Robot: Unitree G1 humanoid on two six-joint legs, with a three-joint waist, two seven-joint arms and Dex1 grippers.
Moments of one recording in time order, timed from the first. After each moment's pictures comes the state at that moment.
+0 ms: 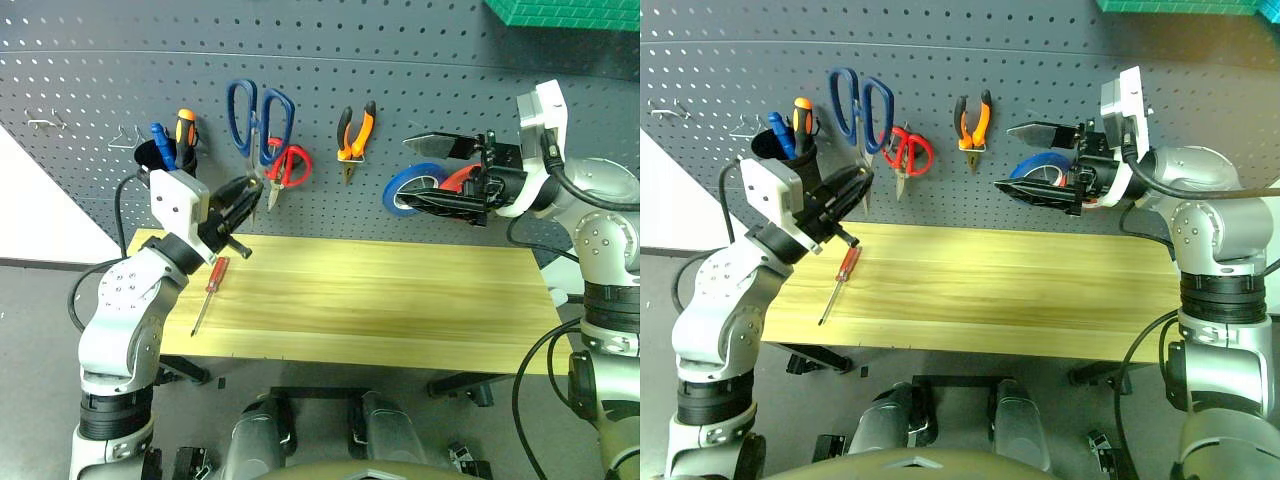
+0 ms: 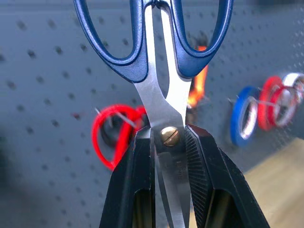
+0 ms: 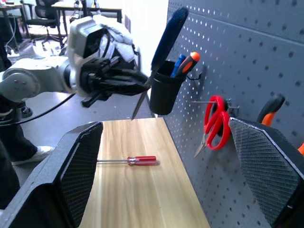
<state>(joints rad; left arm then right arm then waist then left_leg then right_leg) -0.28 0.40 0.17 -0.44 -0.38 0.41 -0.51 -0.72 -0.73 -0.13 -0.05 0.67 0.58 1.20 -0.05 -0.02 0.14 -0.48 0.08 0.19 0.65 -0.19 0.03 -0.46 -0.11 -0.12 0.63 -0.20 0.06</state>
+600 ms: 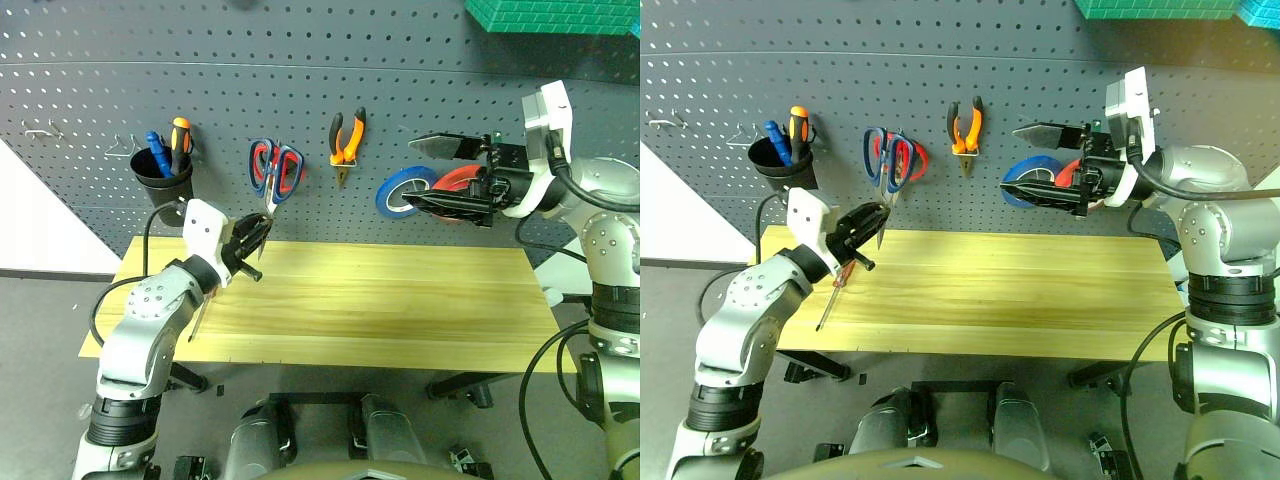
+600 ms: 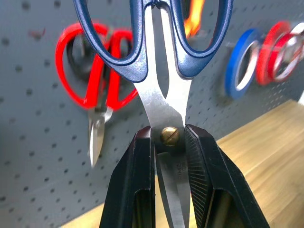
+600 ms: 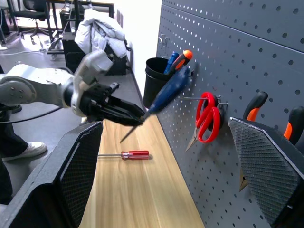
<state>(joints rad) -0.22 0.39 0.05 -0.36 -0.33 0.49 -0.45 -0.71 -0.76 -0.13 -0.05 0.67 0.58 1.20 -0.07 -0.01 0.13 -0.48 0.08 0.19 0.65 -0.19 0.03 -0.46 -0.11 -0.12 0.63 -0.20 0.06</state>
